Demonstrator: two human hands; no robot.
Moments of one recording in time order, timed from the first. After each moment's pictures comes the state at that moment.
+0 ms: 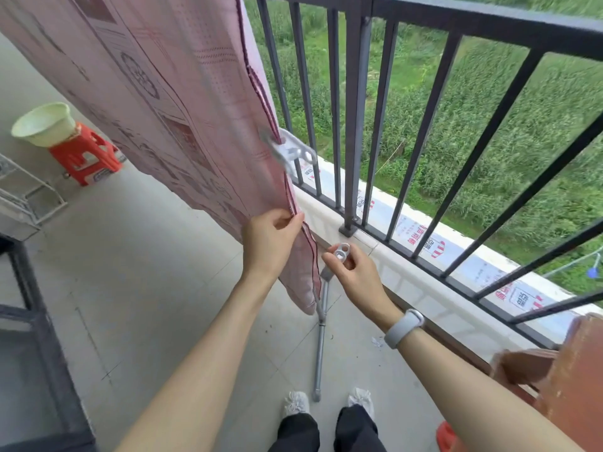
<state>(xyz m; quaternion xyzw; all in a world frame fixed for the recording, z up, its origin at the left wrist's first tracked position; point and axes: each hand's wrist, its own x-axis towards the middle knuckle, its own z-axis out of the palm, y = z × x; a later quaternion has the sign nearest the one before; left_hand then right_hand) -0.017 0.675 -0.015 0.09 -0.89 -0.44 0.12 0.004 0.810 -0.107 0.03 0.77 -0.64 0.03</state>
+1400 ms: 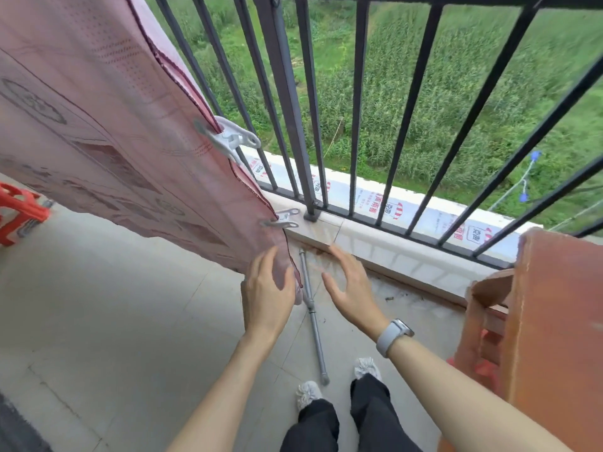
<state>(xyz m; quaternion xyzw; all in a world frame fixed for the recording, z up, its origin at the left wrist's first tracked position) 0.034 0.671 -0.092 -0.01 -0.94 -0.35 0.03 0.063 0.809 -0.153 0.09 0.86 -0.49 -0.04</state>
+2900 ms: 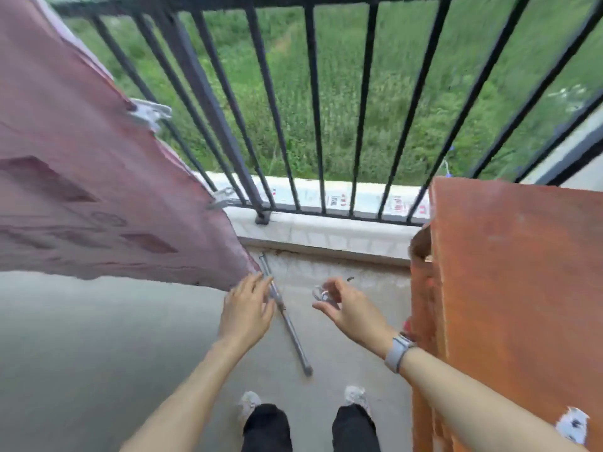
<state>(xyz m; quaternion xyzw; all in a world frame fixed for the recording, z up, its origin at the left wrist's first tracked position) 0.091 0.642 -0.129 -0.31 -0.93 -0.12 -0.12 0.199 0.819 -0.141 0.17 0.89 -0.43 0.01</state>
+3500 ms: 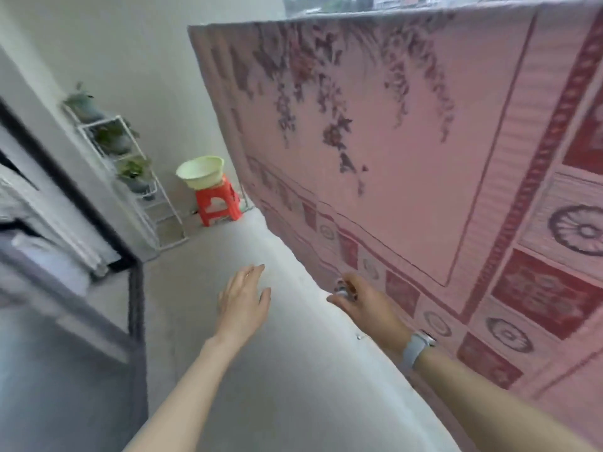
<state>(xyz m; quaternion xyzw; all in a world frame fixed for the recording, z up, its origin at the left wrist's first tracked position) -0.094 0.071 -0.010 0.16 -0.96 -0.21 0.14 -0.160 0.288 -0.018 -0.21 0.86 -0.47 0.08</state>
